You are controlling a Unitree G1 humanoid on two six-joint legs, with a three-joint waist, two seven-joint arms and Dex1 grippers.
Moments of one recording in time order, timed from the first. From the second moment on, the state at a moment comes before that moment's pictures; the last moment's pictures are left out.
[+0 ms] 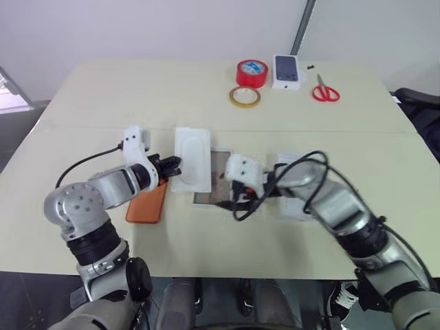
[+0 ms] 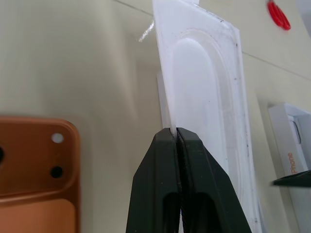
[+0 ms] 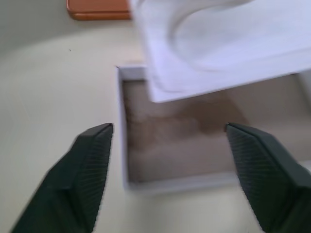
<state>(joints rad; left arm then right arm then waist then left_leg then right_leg) -0.59 0.11 0.54 -0.37 -0.81 1.61 0.09 -0.63 -0.64 0.37 -0.37 0.17 0.84 0.94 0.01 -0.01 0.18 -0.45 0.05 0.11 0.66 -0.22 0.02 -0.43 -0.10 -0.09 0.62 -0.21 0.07</state>
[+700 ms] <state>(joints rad) -0.55 -0.01 0.48 -0.36 -0.90 1.61 0.29 -0.60 -0.65 0.27 -0.29 0.20 0.82 0.87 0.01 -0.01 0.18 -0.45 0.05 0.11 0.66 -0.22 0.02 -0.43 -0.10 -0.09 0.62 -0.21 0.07</state>
